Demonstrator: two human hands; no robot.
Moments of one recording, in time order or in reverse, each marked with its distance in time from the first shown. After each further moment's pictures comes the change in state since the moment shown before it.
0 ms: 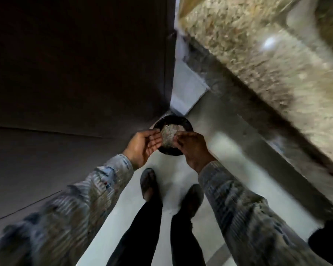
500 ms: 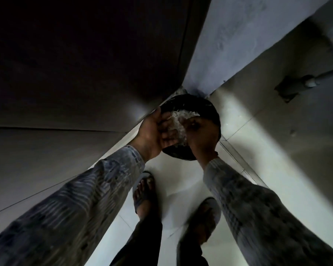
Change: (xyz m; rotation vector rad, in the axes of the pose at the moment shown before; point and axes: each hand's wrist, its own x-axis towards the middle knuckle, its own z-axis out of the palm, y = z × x) left_hand 0.242 -0.080 -0.035 -0.043 -0.017 -0.062; right_hand 0.247 0.123 -0.024 -0.804 0.231 -0.679
